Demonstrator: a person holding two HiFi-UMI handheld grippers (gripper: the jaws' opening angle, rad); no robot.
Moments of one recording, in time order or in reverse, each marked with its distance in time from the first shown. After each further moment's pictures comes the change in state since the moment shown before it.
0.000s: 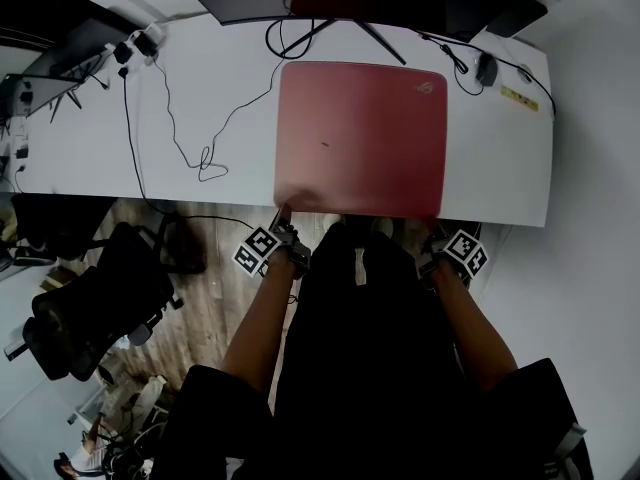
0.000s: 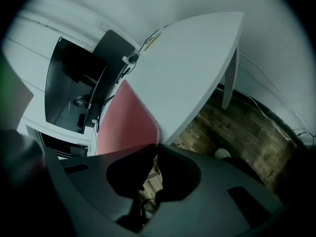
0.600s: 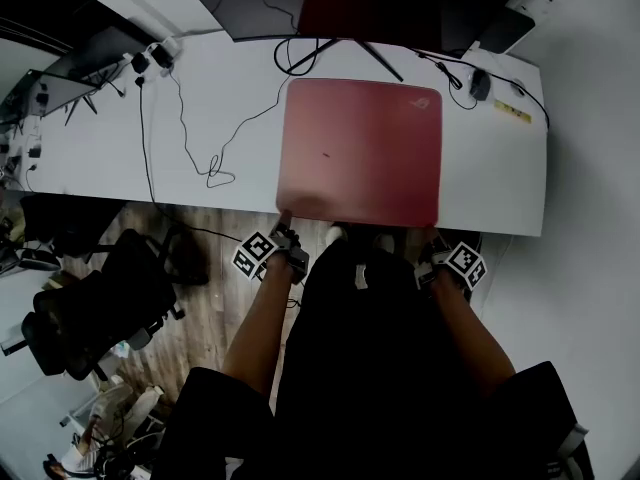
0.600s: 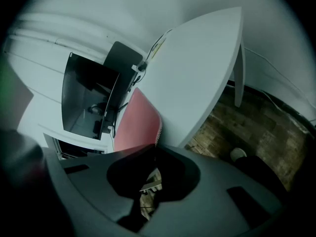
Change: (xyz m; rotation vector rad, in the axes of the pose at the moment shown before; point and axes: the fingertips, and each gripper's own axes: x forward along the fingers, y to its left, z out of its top) left arm -0.016 -0.022 0.006 -0.045 -0.028 -0.084; right arm -0.021 0.023 0.007 0.034 -0.044 0.175
